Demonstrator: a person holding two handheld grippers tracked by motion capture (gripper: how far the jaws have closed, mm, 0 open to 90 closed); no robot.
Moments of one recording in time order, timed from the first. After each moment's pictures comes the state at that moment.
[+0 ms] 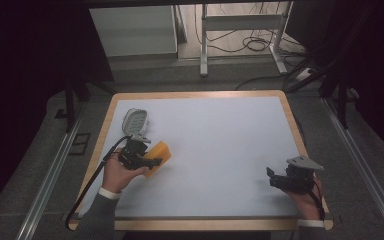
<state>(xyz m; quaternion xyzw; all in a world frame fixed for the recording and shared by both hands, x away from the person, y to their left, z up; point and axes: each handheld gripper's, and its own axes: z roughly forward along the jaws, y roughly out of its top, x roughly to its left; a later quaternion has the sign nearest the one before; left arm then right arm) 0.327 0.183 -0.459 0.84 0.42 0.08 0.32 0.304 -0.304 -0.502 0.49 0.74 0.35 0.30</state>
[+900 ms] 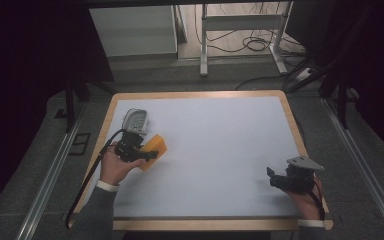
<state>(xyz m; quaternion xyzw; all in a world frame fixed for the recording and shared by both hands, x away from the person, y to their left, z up) 0.345 0.195 -0.451 0.84 0.44 0.08 0.32 0.304 -0.305 -0.502 0.49 0.74 0.35 0.30</state>
